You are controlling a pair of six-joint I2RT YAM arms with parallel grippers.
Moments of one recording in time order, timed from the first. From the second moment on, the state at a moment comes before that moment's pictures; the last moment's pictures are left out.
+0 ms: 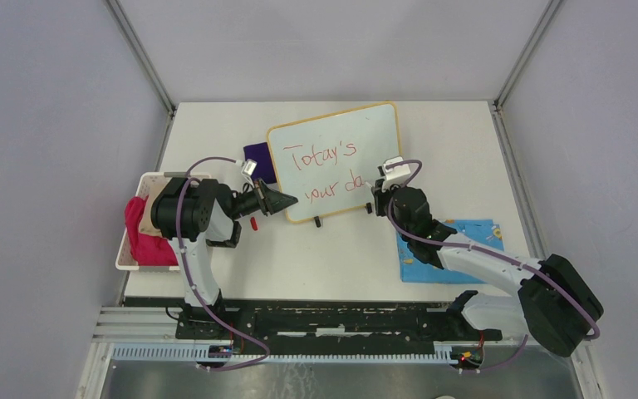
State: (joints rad) left arm -0.08 2.04 0.50 1.54 1.02 -0.83; right arm 0.70 1.21 0.54 0.40 0.37 0.10
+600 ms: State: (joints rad) left arm -0.08 2.04 0.50 1.54 1.02 -0.83; right arm 0.70 1.24 0.58 0.40 0.37 0.10
